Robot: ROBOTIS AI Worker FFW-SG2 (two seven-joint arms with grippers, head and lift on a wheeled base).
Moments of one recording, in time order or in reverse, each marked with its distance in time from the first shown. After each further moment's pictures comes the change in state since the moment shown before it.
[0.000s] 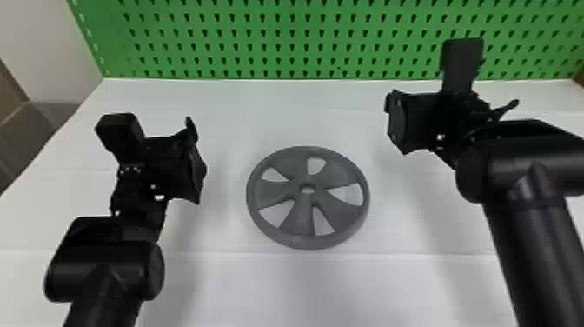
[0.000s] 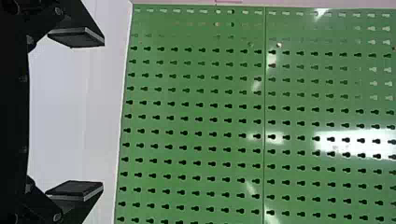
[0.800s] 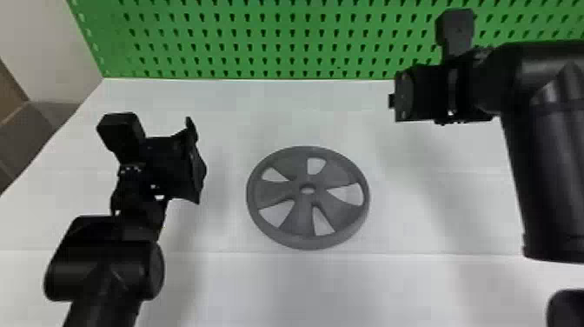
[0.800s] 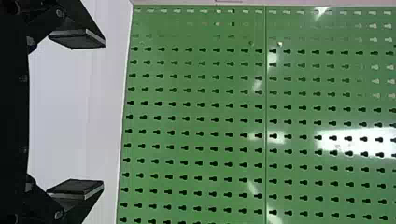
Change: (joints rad) left arm -0.001 0.001 0.000 0.000 -0.008 0.008 0.000; right arm -0.297 -0.015 -0.003 0.155 -0.076 0.555 0.000
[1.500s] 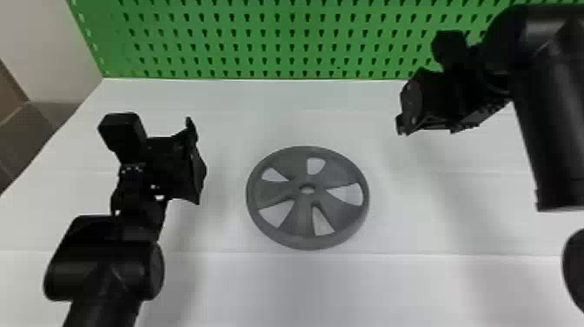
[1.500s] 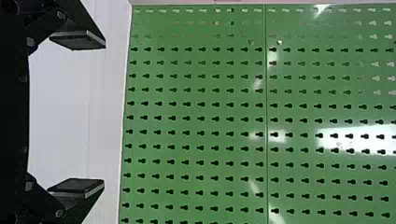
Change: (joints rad) left arm 0.000 0.001 -0.001 0.000 -0.013 0.003 0.000; right arm -0.182 -0.032 0.033 0.287 -0.061 0.246 -0.001
